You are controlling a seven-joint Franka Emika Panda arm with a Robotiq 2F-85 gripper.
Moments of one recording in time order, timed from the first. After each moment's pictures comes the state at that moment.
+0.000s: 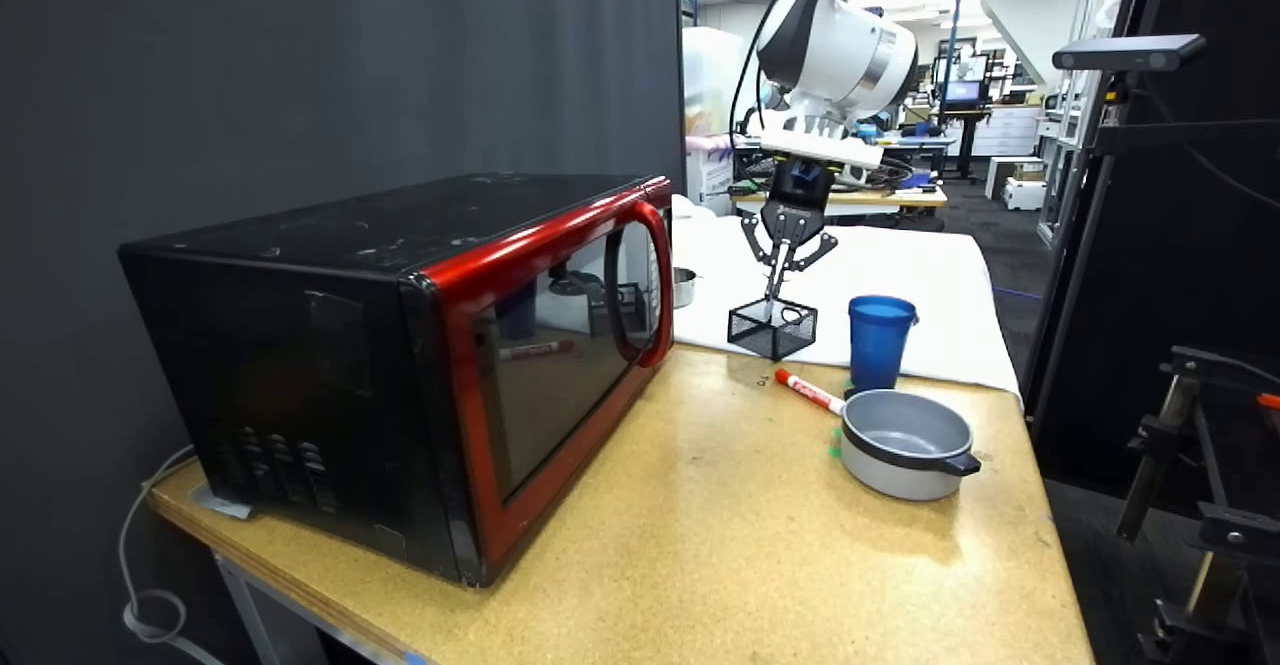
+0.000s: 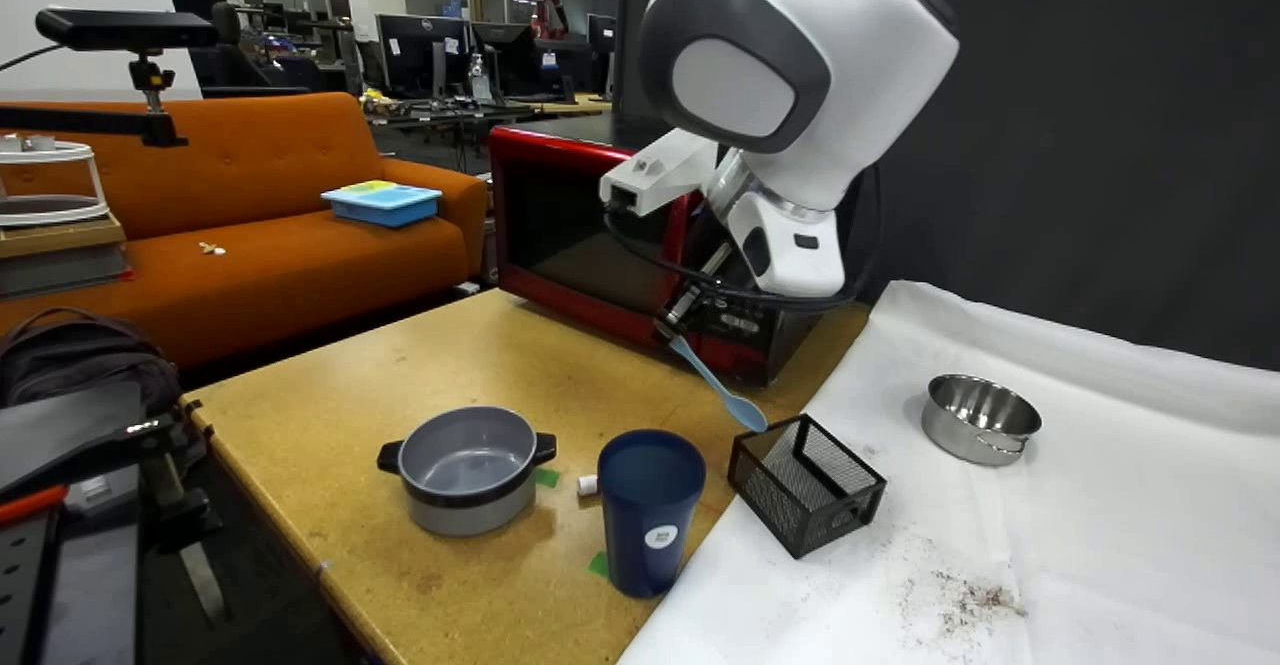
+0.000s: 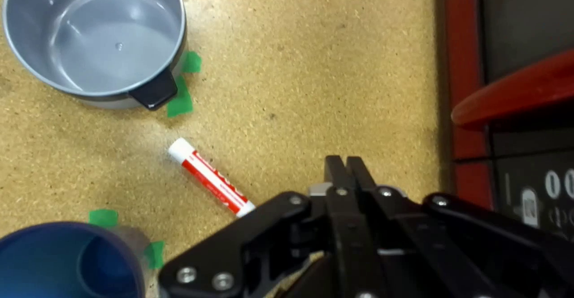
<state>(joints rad) -0.07 0.63 -0.12 -1.88 0.76 2.23 0.37</state>
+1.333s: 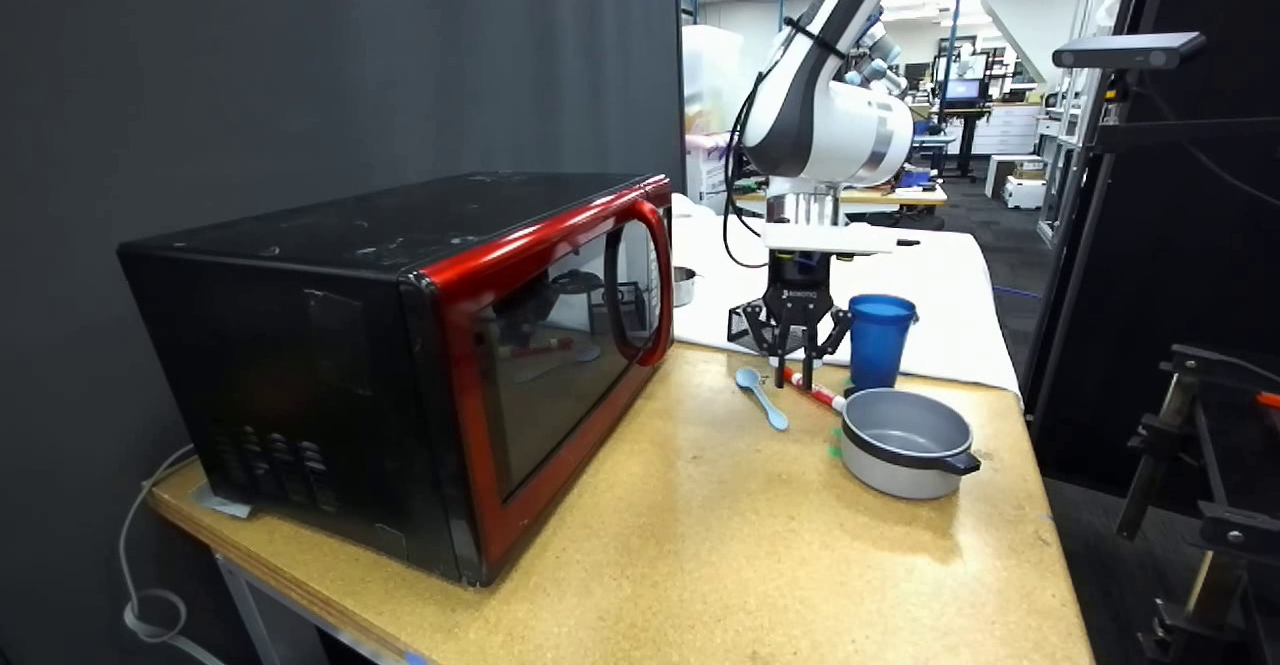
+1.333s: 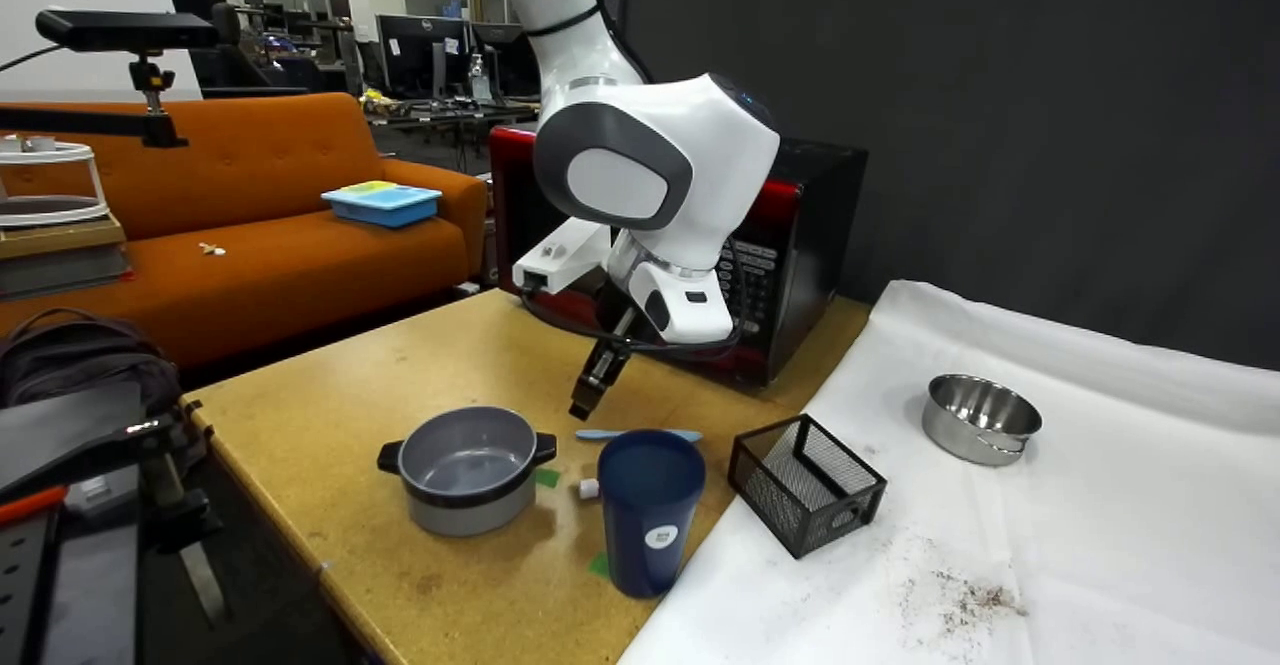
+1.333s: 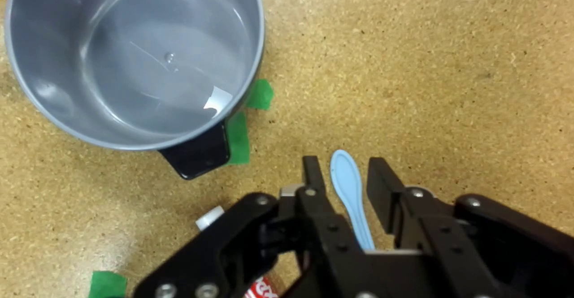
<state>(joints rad) 0.04 0.73 -0.06 -1.97 0.60 2.43 0.39</state>
